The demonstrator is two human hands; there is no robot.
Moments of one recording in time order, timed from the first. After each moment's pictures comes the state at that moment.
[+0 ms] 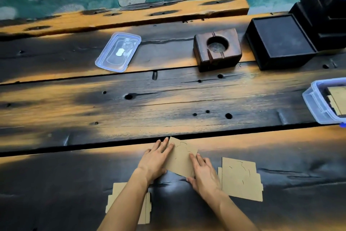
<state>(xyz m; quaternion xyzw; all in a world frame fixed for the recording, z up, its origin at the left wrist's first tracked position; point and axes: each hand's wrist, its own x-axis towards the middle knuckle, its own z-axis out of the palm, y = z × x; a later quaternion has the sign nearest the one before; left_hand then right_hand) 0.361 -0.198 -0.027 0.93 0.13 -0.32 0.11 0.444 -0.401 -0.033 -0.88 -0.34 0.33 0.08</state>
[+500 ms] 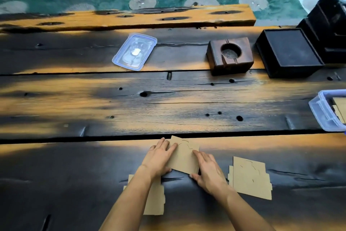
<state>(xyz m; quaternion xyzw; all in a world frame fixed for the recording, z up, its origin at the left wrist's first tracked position) 0.320 -0.176 0.000 0.95 0.13 -0.27 0.12 0.424 -0.377 -0.015 -0.87 -0.38 0.30 0.11</state>
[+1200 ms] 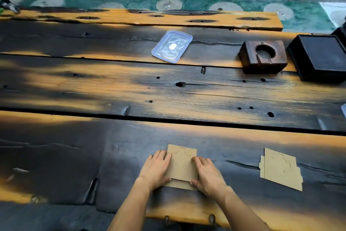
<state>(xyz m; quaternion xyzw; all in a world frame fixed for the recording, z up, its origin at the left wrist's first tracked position) 0.141 -0.154 0.008 0.94 0.20 -0.25 0.11 0.285 -0.326 -0.009 -0.83 -0.47 0.30 0.04</state>
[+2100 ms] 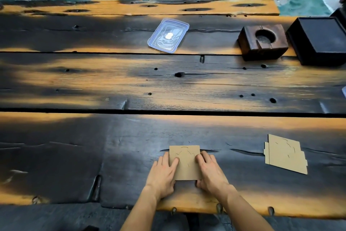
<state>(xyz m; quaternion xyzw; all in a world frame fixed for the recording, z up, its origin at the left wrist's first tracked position) 0.110 -0.186 -0.017 0.94 0.19 -0.27 0.10 0.257 -0.333 -0.022 -0.84 -0.45 0.30 0.05</state>
